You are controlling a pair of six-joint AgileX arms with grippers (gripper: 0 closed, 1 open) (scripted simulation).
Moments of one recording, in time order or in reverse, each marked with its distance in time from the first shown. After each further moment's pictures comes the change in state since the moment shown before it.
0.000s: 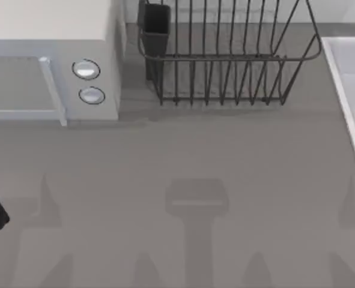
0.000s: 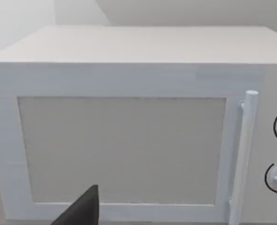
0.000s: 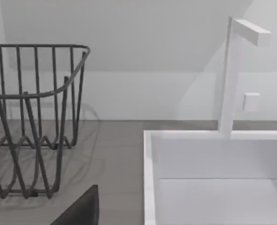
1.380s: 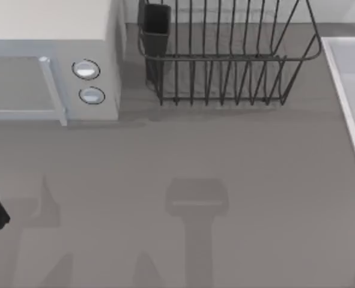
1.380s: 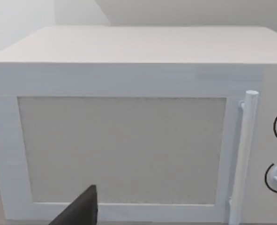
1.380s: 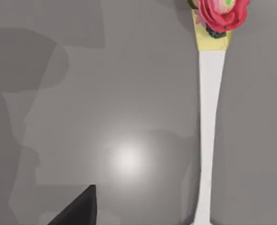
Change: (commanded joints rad) left arm 0.000 0.000 0.000 0.000 0.000 0.000; right arm -0.584 1.388 0.887 -0.988 -0.006 -0.558
